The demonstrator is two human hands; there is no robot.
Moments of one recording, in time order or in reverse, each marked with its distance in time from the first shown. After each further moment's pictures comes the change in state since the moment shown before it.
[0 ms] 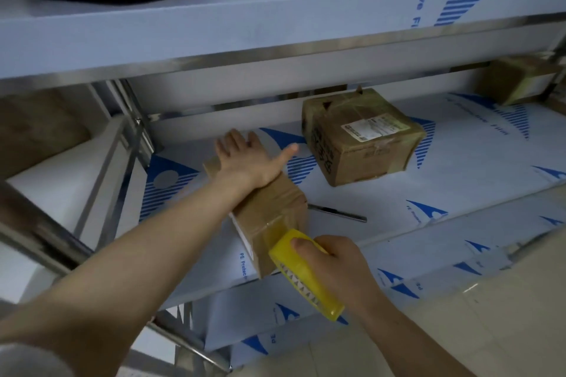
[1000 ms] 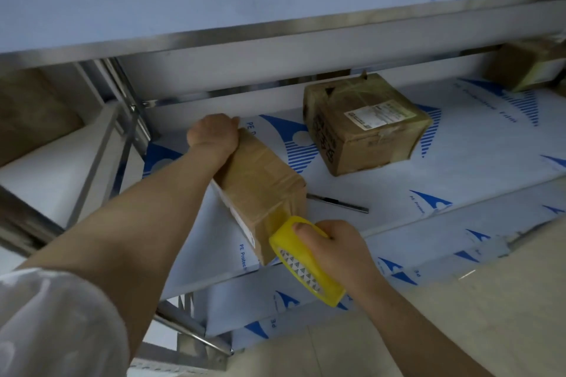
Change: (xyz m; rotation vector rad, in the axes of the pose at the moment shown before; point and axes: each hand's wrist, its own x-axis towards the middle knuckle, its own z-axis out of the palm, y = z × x) left_hand 0.048 -0.043 -0.006 -0.015 0.219 -0.162; right_hand 0.017 -0.004 0.000 -0.120 -0.017 0.010
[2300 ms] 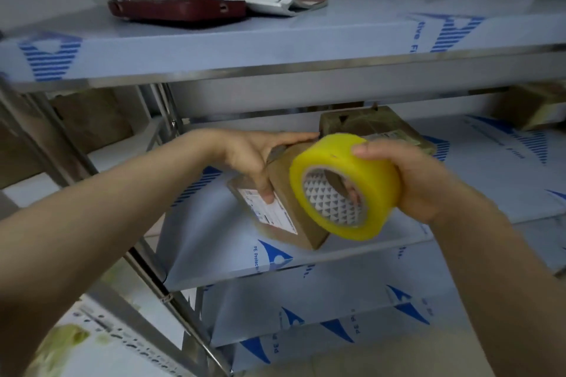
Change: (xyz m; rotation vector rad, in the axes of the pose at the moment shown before) left_hand -0.081 -0.008 -0.103 -0.379 -0.739 0.839; right_hand -0.027 -0.098 -0.117 0.500 -0.380 -0.197
